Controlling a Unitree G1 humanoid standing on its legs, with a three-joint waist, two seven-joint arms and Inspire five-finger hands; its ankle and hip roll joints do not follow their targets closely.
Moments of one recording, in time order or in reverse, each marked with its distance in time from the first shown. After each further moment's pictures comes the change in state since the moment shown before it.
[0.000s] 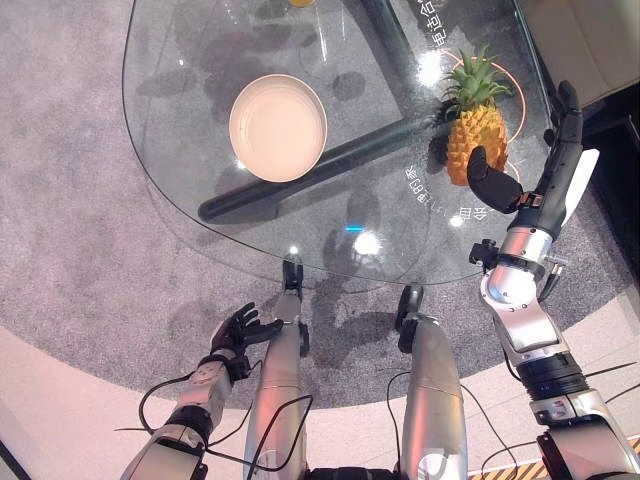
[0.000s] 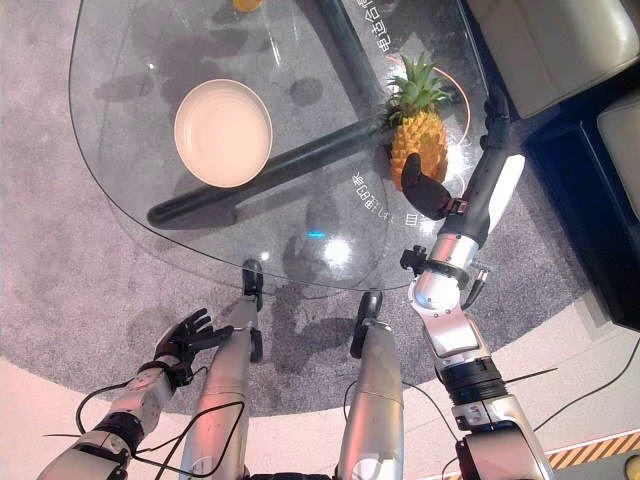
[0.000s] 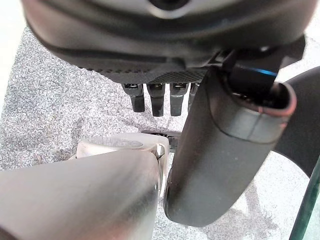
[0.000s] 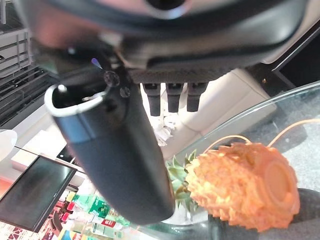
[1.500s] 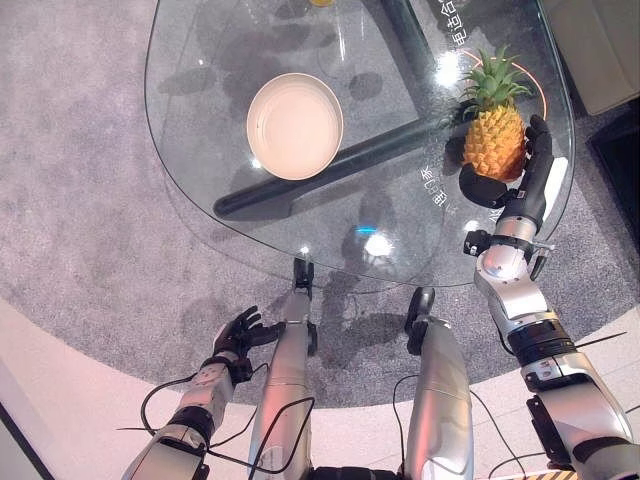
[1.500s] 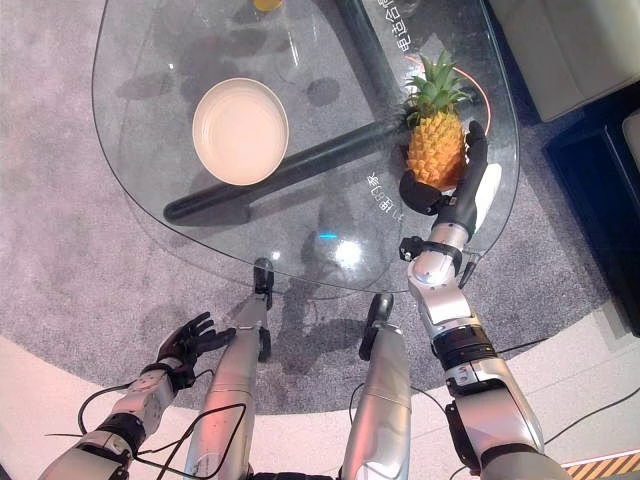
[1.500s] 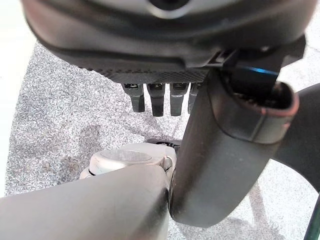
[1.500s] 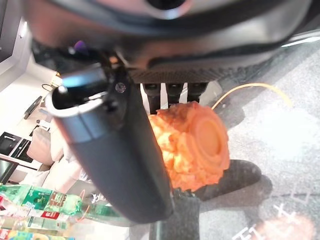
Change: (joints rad) left arm -0.003 -0.004 -0.023 0.017 0.000 0.005 -0.002; right arm -0.202 0.007 0.043 0.331 0.175 0.084 0.063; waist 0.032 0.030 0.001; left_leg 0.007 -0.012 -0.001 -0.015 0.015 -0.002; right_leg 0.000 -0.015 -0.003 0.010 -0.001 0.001
